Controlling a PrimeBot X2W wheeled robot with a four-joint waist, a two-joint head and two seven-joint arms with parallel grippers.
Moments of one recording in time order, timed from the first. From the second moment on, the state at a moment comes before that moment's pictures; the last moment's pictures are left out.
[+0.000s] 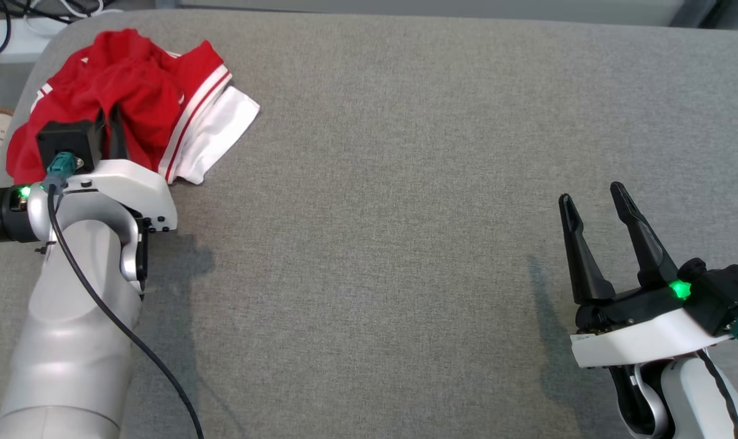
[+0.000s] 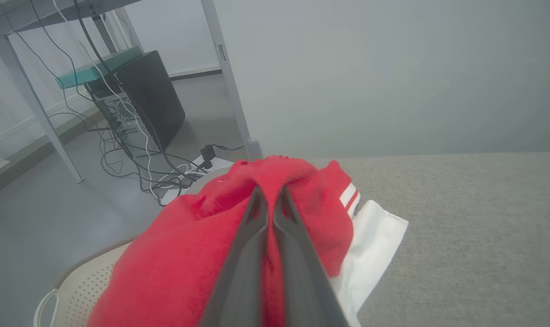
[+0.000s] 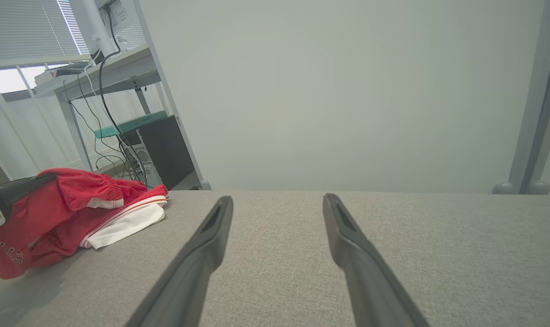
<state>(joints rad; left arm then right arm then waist) -0.84 0.15 -0.05 0.98 -0.12 0.12 -0.25 -0.22 -0.14 0.19 0.04 0.32 0.12 -0.25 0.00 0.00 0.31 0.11</state>
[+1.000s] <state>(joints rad) -0.71 0.04 -0.27 0.66 -0.07 0.04 -0.25 -0.17 -0.10 0.15 0.02 0.33 0.12 -0.25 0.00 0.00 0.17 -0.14</state>
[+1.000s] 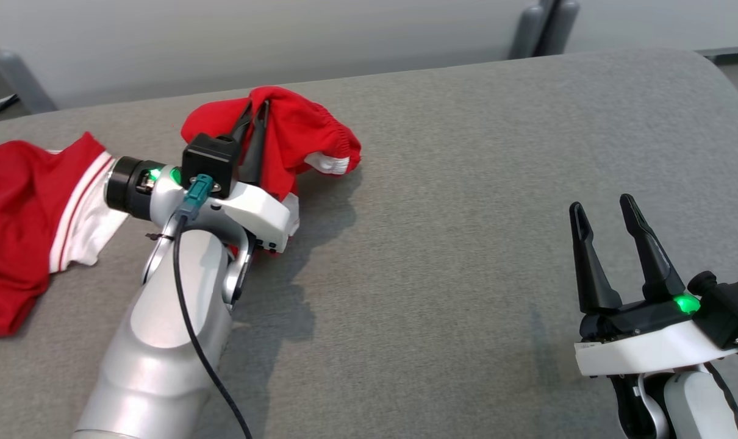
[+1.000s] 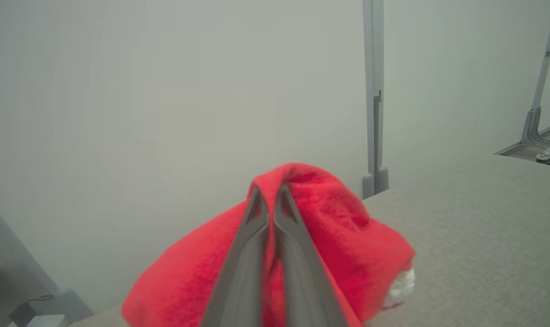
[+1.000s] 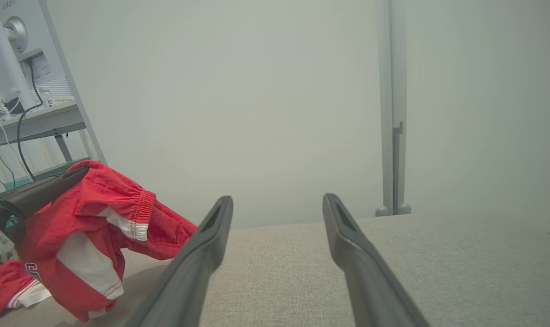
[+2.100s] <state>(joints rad) -0.81 0.03 -0.70 0.87 -0.21 0.00 -0.25 -0.21 -0.06 0.15 0.01 0.34 0.12 -0.25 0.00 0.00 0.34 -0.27</state>
